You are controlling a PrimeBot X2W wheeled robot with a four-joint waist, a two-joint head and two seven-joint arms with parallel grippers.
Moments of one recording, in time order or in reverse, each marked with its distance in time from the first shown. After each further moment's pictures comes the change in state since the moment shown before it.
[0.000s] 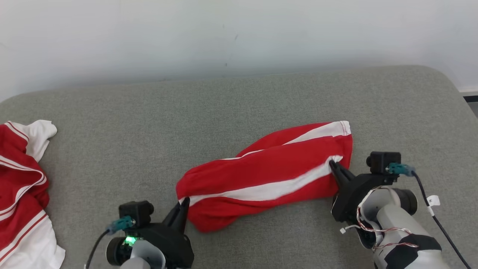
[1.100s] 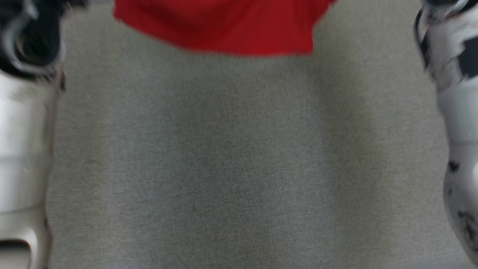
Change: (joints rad) left arm -0.744 0.150 0.174 -0.309 -0.268 0.026 0.231; right arm -0.735 0.018 -0.185 -0.203 0.008 0.000 -0.052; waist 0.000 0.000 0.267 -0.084
